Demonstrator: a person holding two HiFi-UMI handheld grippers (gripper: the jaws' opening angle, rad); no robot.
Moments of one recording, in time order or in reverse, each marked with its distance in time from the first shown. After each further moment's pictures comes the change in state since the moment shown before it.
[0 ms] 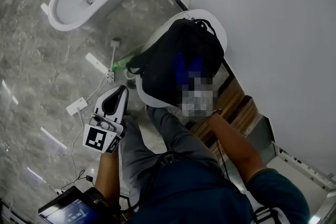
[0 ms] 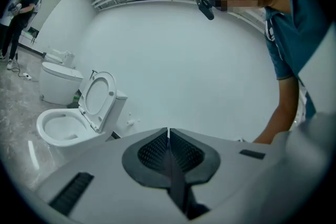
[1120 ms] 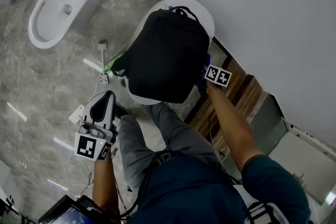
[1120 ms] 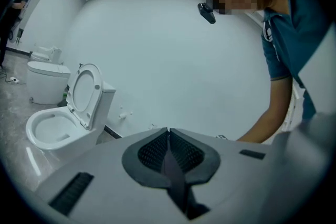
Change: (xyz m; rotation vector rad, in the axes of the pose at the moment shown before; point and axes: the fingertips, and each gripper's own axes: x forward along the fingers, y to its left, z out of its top) left arm 0.033 -0.021 -0.001 0.049 0.118 -0.070; right arm 0.025 -0.092 -0.234 1.408 0.012 -0.155
